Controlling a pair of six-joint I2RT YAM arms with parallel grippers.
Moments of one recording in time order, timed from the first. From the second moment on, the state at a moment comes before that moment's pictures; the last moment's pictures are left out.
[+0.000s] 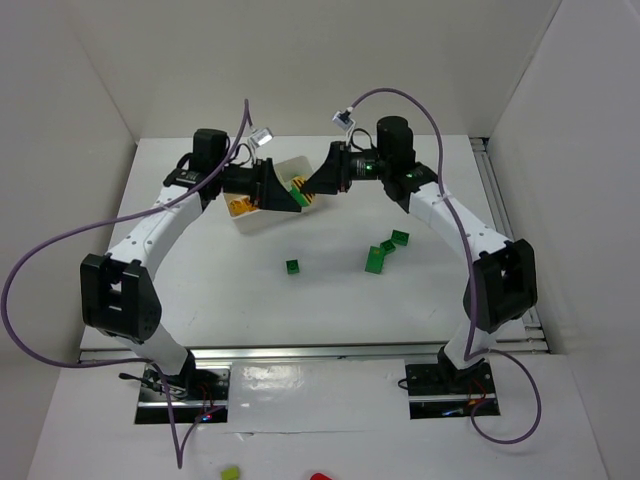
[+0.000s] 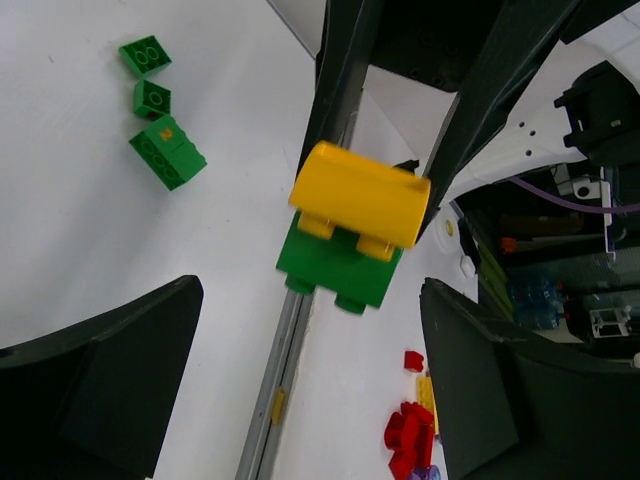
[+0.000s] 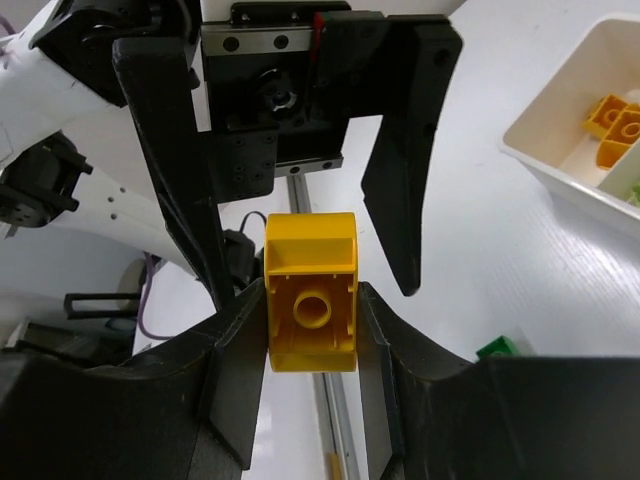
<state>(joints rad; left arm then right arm) -0.22 1.61 1.41 -0.40 1.19 -0.29 0.42 1.66 1.45 0.01 -1.02 0.53</state>
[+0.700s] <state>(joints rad) -0.23 1.61 1.40 -0.31 1.27 -0.35 0.47 1.71 1.46 0.07 -1.04 0.58</state>
